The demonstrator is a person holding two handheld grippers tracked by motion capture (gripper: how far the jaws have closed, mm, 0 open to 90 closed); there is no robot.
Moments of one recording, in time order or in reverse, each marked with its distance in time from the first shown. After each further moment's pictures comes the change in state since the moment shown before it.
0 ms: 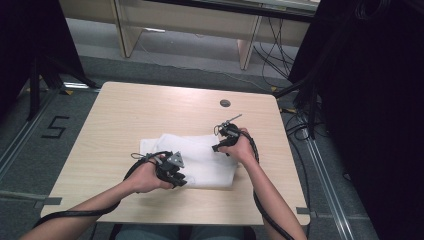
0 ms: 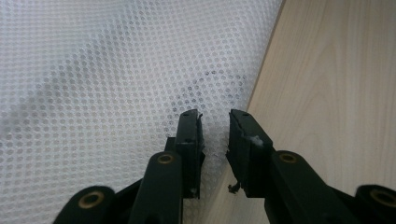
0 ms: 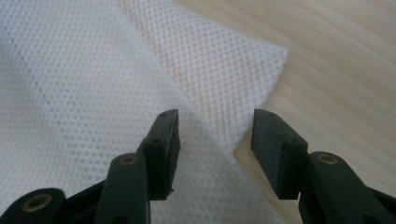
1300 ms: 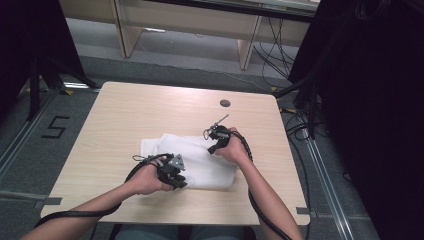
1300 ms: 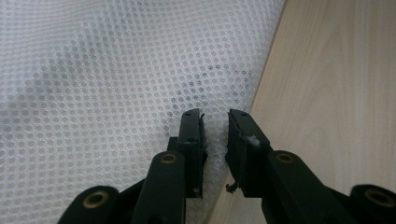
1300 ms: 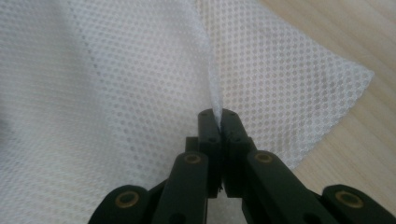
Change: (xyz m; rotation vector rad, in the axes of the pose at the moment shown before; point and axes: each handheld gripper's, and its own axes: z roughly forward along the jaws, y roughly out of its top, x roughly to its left) left arm -0.001 -0.003 0.005 0.005 0.004 0.014; right arm 0.028 0.012 0.002 0.107 0.056 -0.138
